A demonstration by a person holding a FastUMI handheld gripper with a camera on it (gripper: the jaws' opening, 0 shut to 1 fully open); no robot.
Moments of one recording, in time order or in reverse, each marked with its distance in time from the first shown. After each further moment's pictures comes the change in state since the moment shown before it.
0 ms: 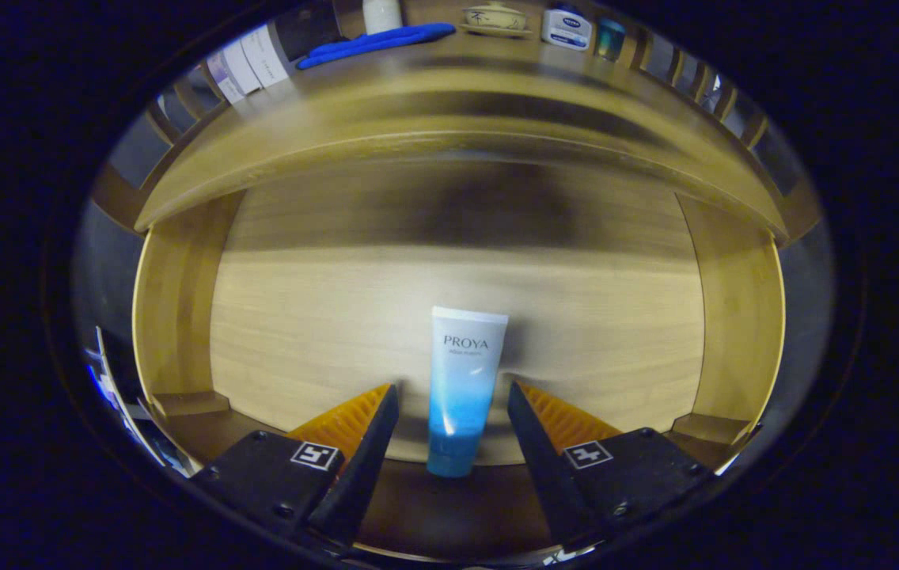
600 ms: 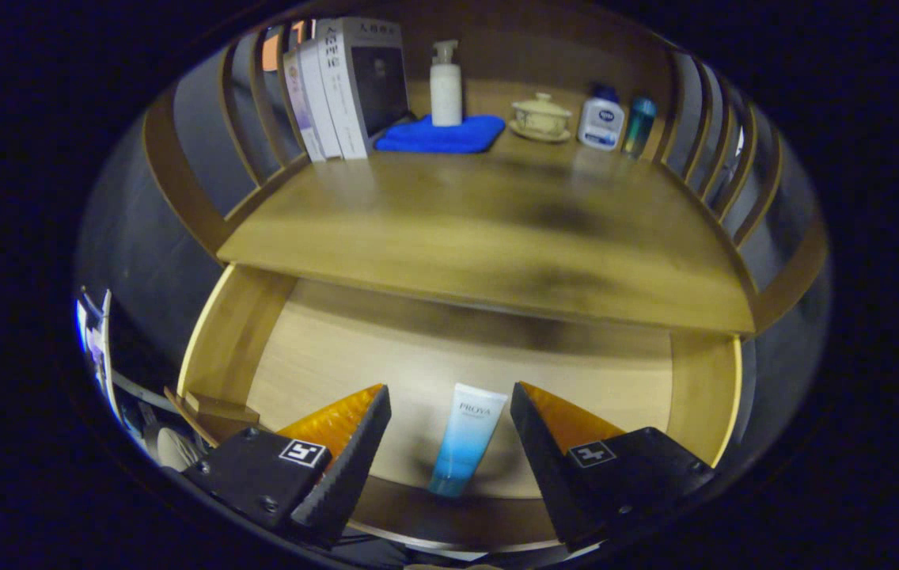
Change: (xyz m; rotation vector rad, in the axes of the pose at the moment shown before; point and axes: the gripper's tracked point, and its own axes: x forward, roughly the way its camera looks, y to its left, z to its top) arm -0.052 0.011 0.041 -0.139 -0.270 0.083
